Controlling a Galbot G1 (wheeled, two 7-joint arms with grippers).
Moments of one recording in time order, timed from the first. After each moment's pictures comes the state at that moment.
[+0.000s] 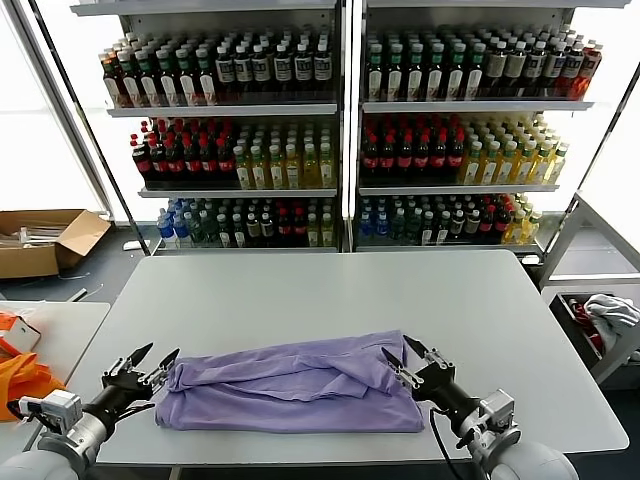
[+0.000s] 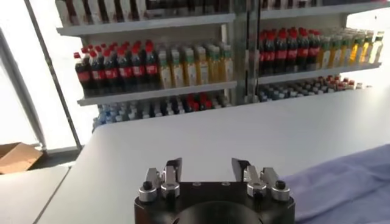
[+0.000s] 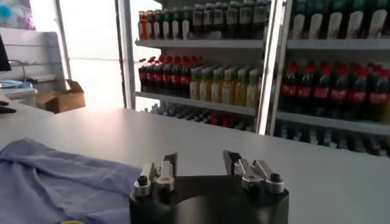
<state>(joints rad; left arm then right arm) 1.61 -1.04 -0.83 -2.12 -0.54 0.43 0.10 -1.48 1.13 0.54 2.15 0.33 -0.26 -0.20</state>
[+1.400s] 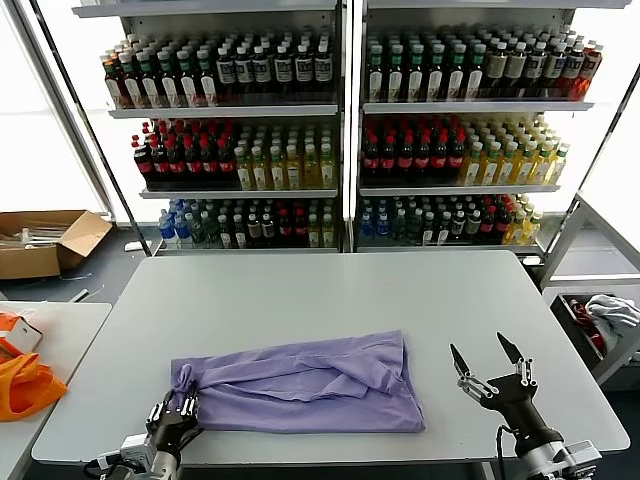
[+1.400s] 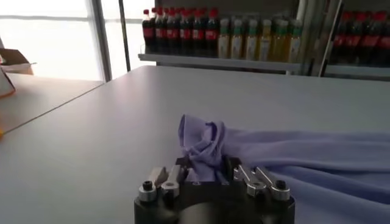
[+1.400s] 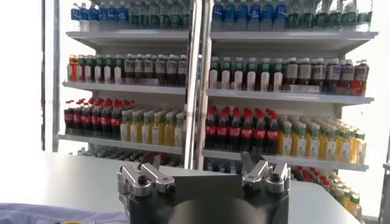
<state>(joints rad) 1.57 -1.33 -0.56 -1.96 -0.35 0.33 -0.22 -1.69 1.21 0.76 2.16 0.36 0.00 -0.18</state>
